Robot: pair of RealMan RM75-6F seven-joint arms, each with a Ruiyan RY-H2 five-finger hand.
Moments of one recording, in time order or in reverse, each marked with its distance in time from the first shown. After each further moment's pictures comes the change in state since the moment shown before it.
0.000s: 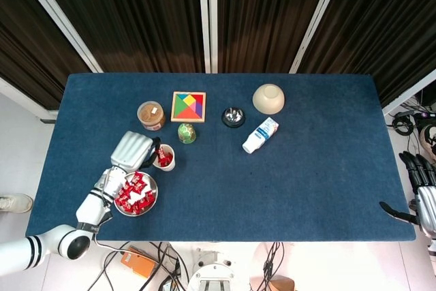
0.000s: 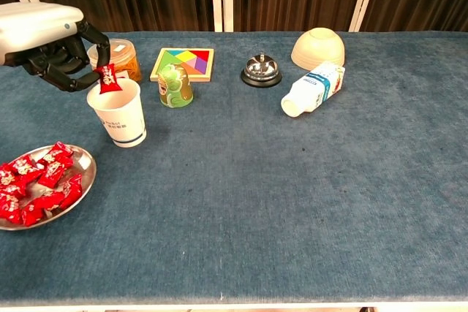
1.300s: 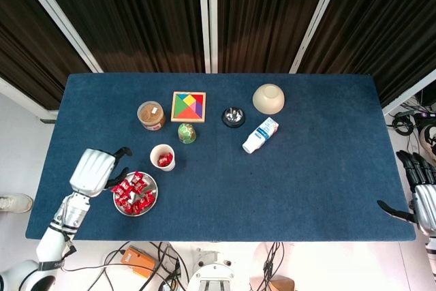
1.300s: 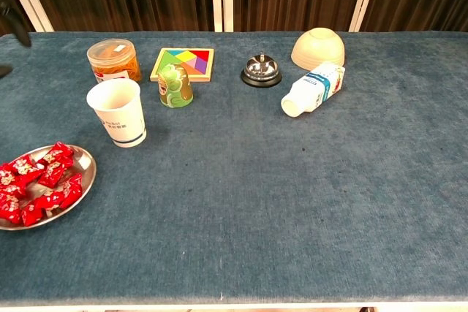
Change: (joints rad) left arm 0.215 0.127 0.168 -0.072 0.286 0.352 -0.160; right arm 0.008 -0.006 0.005 0.004 -0.011 -0.002 0.002
